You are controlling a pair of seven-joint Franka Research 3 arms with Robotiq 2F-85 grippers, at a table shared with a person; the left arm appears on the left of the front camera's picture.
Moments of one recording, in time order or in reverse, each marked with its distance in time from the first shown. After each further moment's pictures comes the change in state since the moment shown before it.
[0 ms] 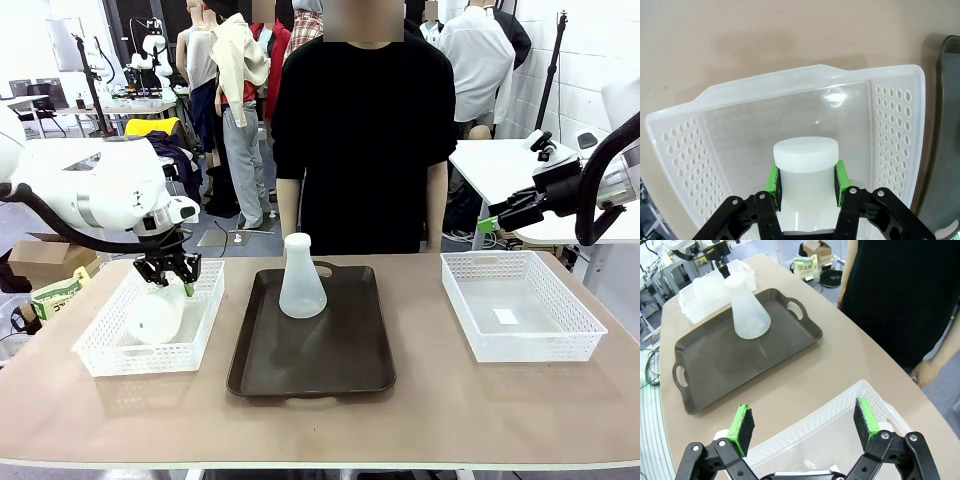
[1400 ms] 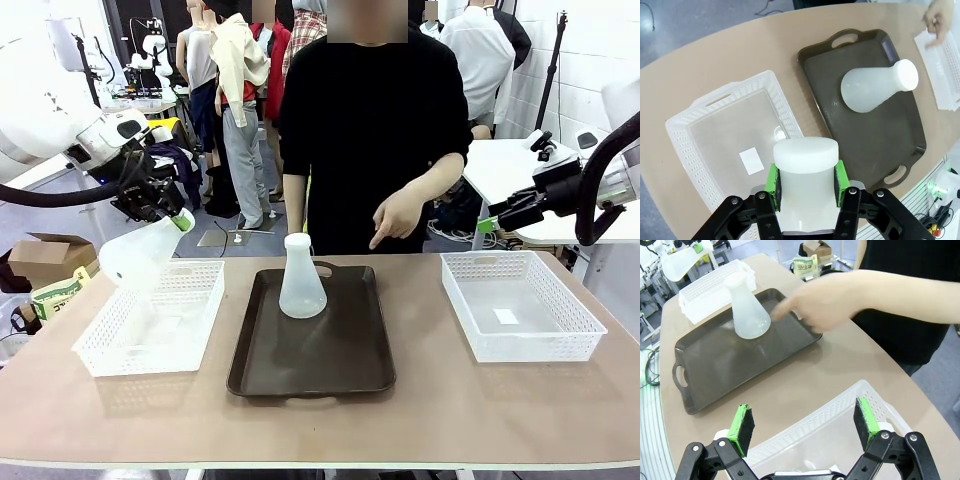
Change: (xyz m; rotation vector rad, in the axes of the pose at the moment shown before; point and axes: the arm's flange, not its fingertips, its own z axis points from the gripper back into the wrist) left arm -0.063 -0.004 0.165 -0.312 -0.252 -0.237; right arm 0.000 0.000 0.000 0.000 0.000 0.000
